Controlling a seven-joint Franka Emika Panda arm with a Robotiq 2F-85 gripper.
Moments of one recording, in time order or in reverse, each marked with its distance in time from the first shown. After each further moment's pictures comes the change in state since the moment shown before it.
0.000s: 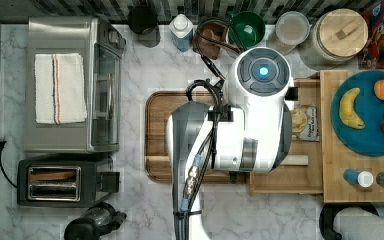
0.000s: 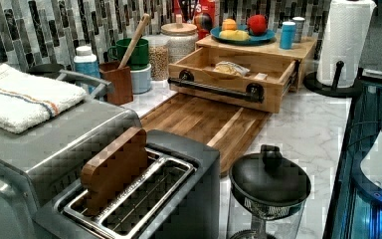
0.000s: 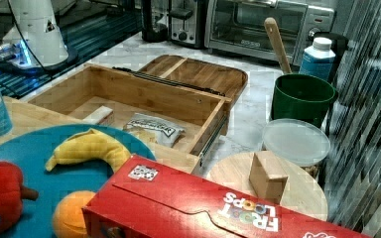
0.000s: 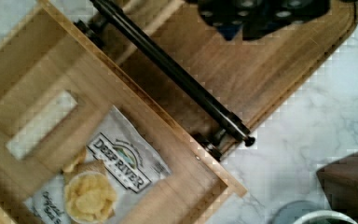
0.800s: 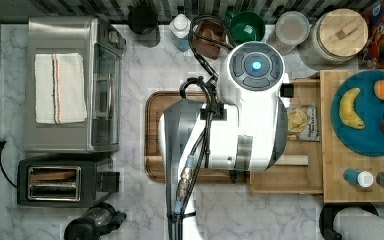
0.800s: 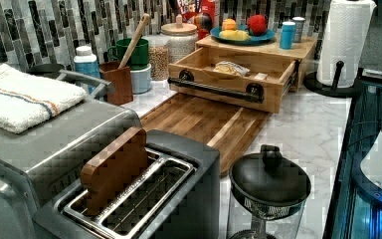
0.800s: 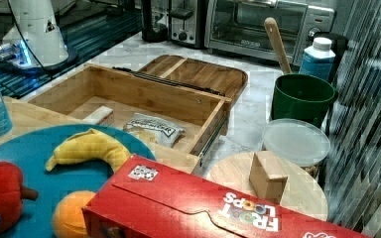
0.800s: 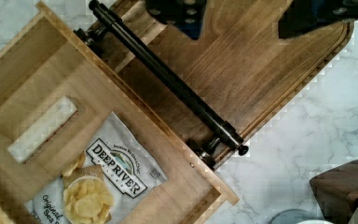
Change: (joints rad) arm 0.015 0.008 0.004 0.053 0.001 -0.075 0.001
